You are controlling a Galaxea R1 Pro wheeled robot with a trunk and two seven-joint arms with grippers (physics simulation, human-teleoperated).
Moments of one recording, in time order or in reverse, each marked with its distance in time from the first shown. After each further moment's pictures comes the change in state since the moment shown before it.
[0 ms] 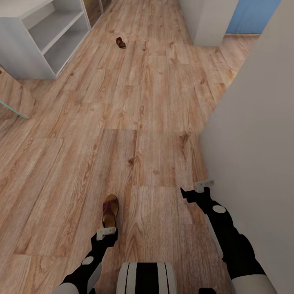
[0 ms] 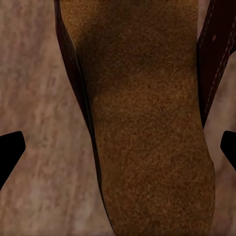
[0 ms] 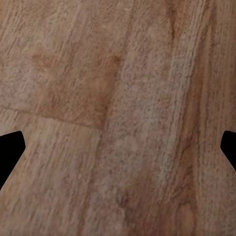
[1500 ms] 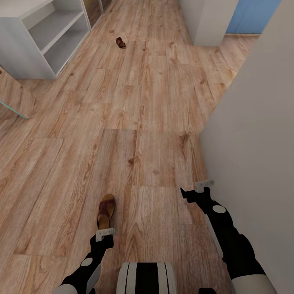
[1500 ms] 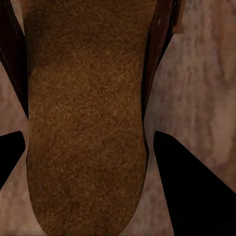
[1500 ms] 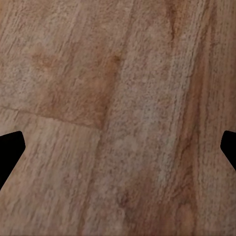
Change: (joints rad) left arm 0.006 0.004 0.002 0.003 0.004 -0.002 0.000; right arm 0.000 0.000 0.000 0.000 0.000 0.000 0.000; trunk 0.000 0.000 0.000
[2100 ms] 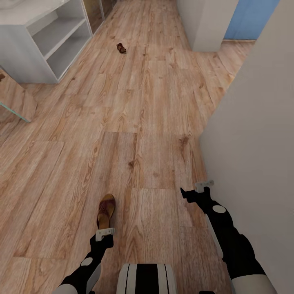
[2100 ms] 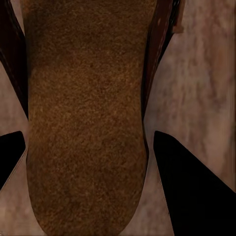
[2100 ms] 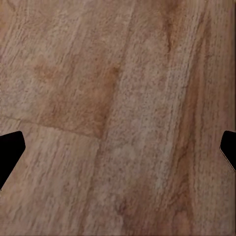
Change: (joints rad) left arm 0.000 0.000 0.002 -0.003 -0.002 0.000 0.001; right arm 0.000 0.000 0.000 -0.001 0.000 0.000 0.000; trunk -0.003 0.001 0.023
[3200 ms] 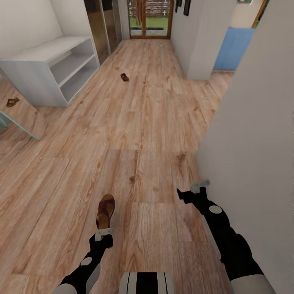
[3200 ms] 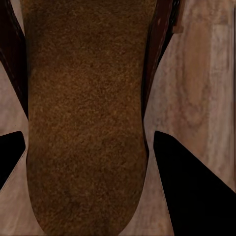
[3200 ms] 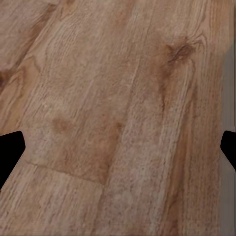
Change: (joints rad) left arm -0.002 0.004 0.000 0.000 0.000 0.004 0.001; right arm 0.000 -0.003 0.050 0.000 0.002 -0.002 0.000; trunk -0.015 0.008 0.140
